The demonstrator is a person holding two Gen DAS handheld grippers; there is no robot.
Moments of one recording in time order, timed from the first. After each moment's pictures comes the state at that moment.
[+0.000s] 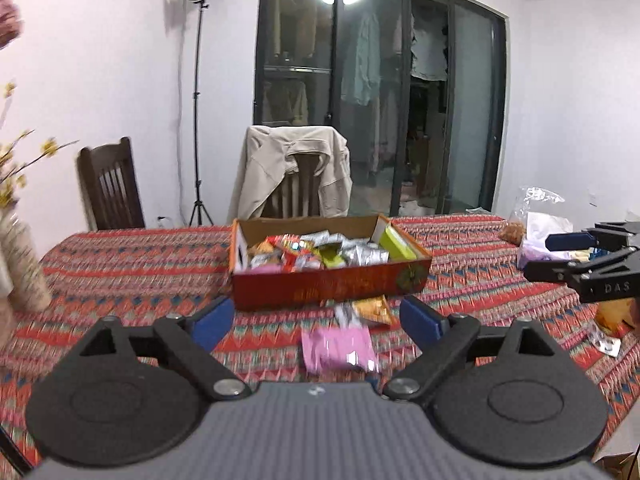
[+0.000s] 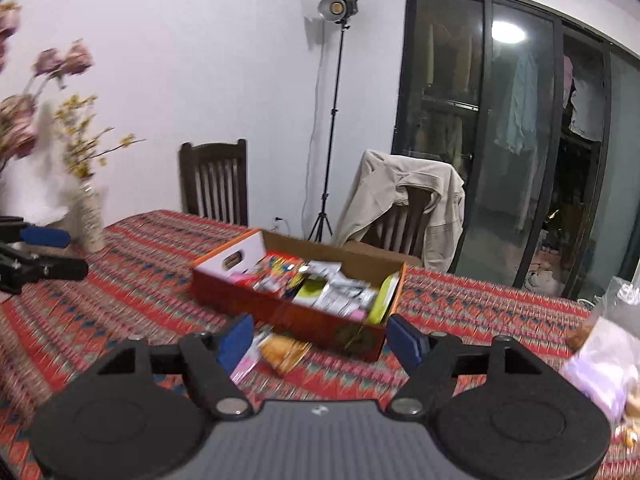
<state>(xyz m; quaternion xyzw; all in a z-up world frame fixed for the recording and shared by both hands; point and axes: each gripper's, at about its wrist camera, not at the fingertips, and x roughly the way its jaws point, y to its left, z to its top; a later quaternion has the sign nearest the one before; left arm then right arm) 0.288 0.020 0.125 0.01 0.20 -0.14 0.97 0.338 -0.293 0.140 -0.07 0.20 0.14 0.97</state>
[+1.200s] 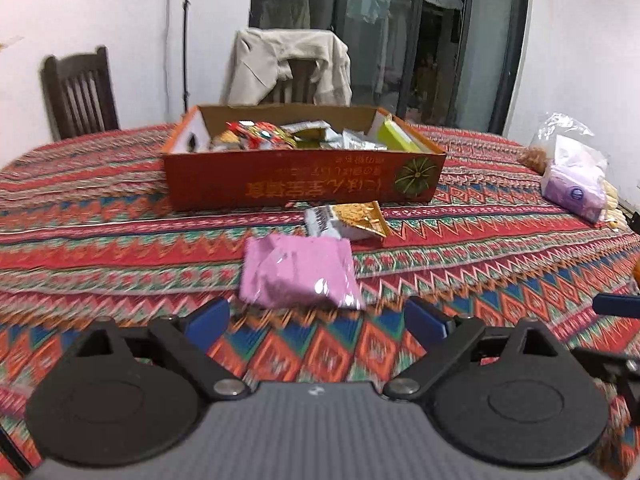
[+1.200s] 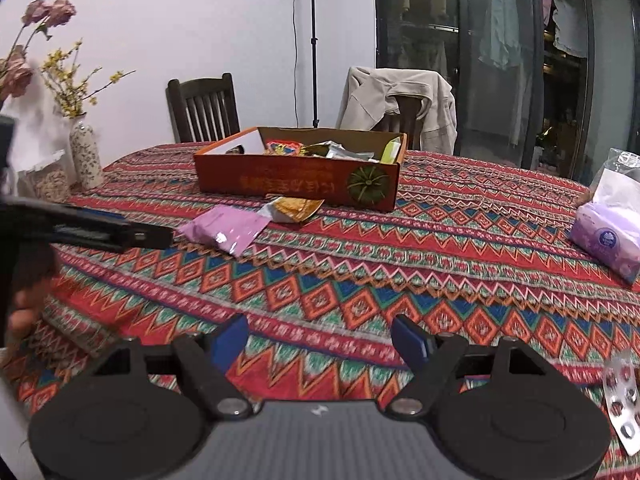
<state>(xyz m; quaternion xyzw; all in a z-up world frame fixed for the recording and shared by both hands) 0.396 -0.047 0.020 0.01 0.33 -0.14 0.93 0.297 -0.300 0.029 -0.02 0.30 0.12 0.95</state>
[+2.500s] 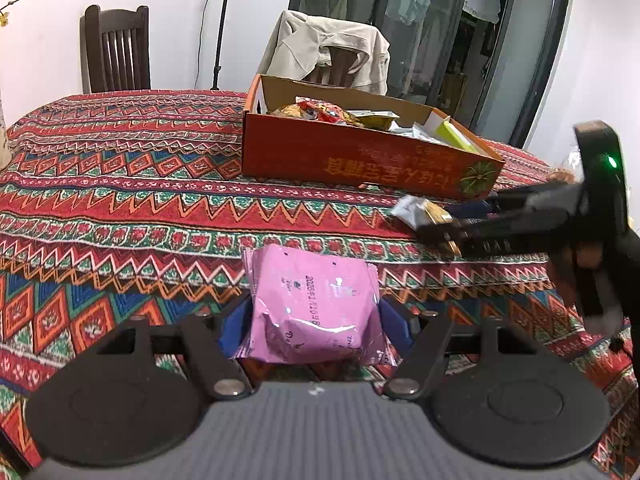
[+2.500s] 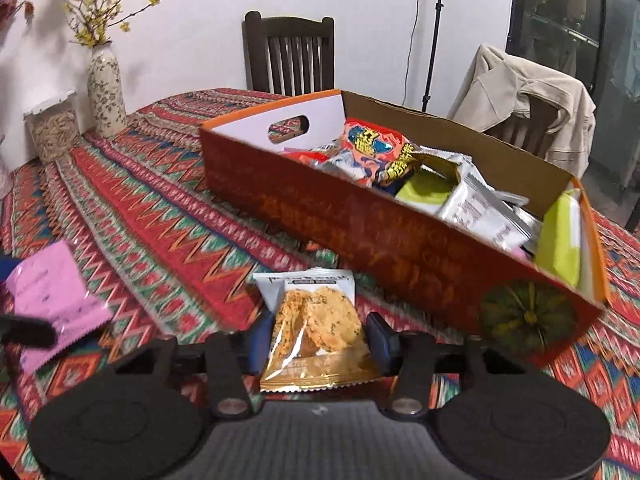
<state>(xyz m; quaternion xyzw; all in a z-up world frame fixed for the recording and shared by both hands) 0.389 0.030 0.005 -0.05 0.34 -0.12 0.93 0.533 -0.214 -0.008 -0.12 0.34 0.27 0.89</state>
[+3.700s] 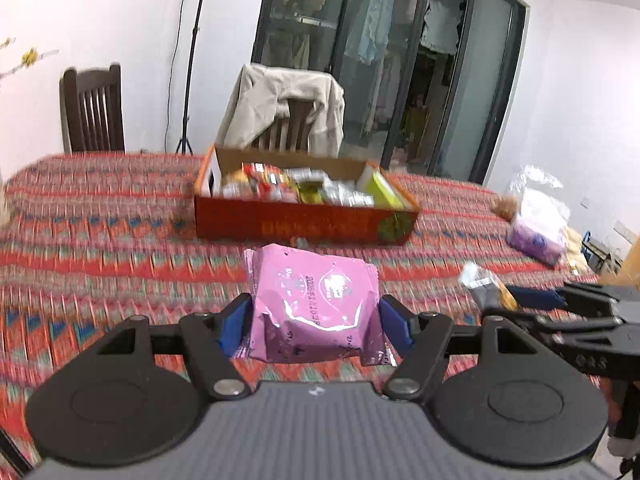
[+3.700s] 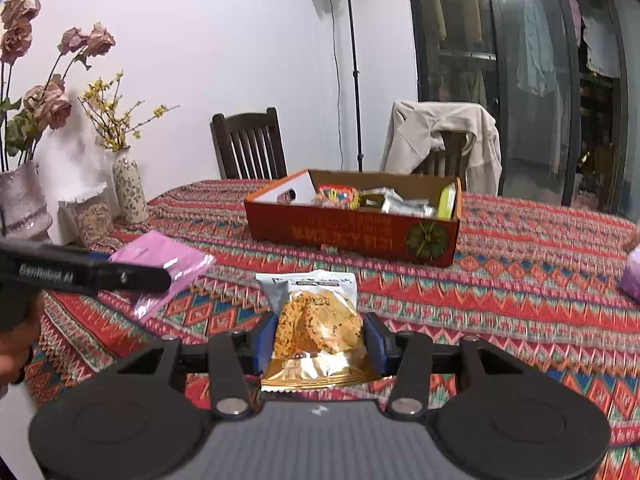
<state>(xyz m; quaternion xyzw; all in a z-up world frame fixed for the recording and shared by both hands) 0.335 0.007 0.081 -0.04 0.27 -0.16 0.95 0.311 -0.275 0.056 -0.01 0.25 0.19 0.95</state>
